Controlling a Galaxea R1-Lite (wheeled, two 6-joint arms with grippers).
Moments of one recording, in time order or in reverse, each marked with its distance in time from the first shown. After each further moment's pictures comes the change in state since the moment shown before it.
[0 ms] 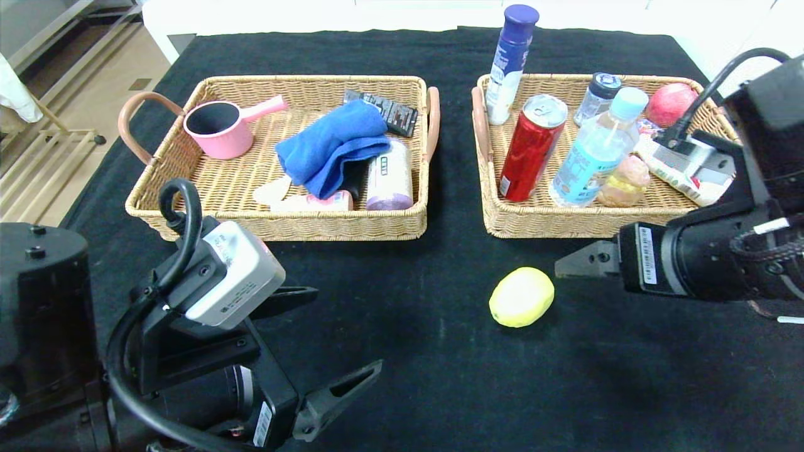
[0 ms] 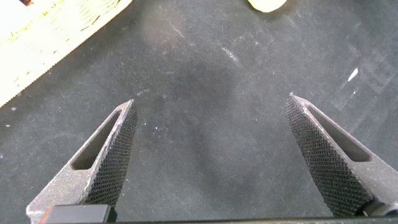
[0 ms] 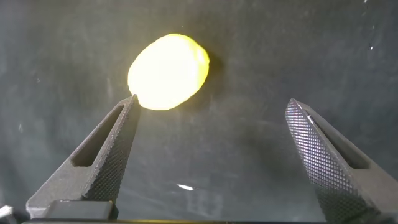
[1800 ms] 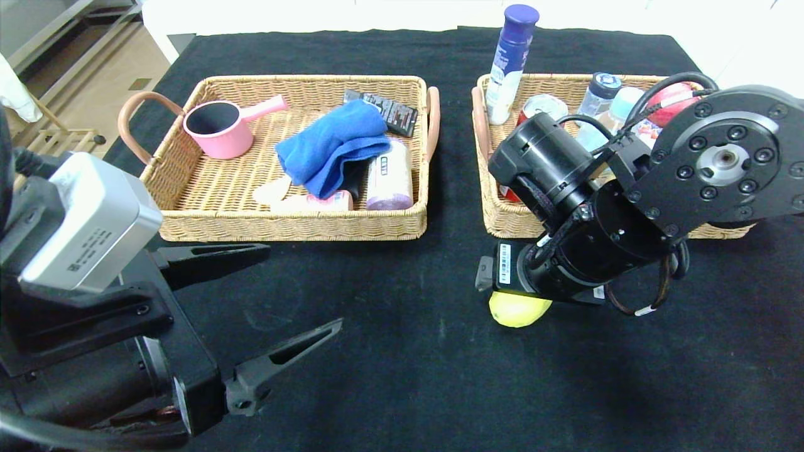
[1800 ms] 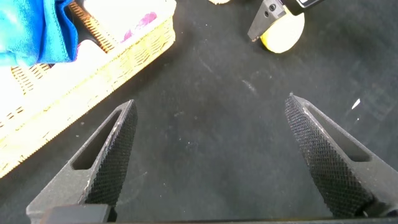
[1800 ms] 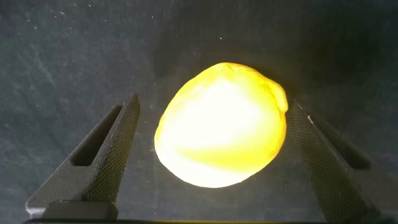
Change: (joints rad) left arm 0.047 -0.127 -0.035 0.013 -0.008 0.037; right arm 0.104 0.416 -0.436 0.279 -0.121 0.223
